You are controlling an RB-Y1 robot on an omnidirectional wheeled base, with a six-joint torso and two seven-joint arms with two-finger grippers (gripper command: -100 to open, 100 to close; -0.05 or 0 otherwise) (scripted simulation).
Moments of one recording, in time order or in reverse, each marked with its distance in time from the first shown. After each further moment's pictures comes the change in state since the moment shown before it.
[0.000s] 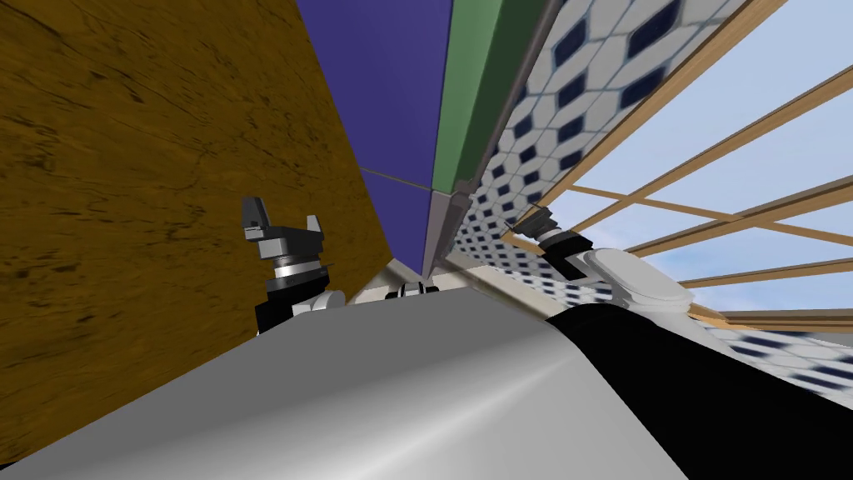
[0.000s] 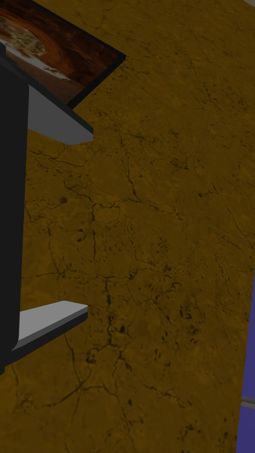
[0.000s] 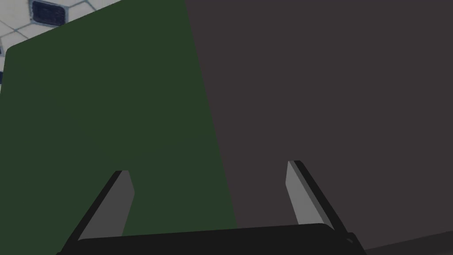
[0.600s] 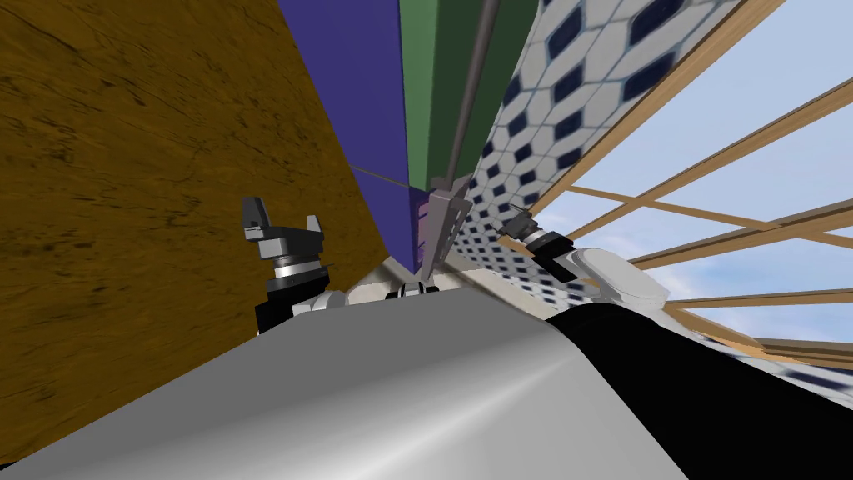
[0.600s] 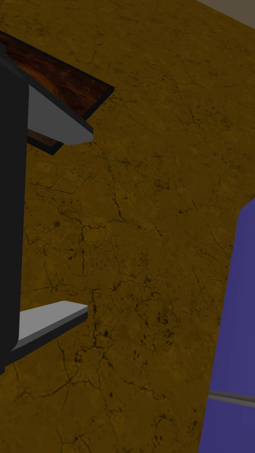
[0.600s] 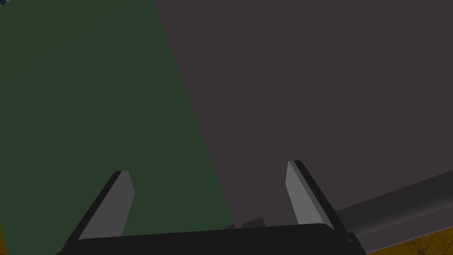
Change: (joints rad) left arm 0.000 0.000 0.000 0.000 0.000 0.000 0.000; right arm -0.027 0.011 0.069 -0.093 -0.053 -0.089 -0.041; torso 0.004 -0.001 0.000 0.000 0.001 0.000
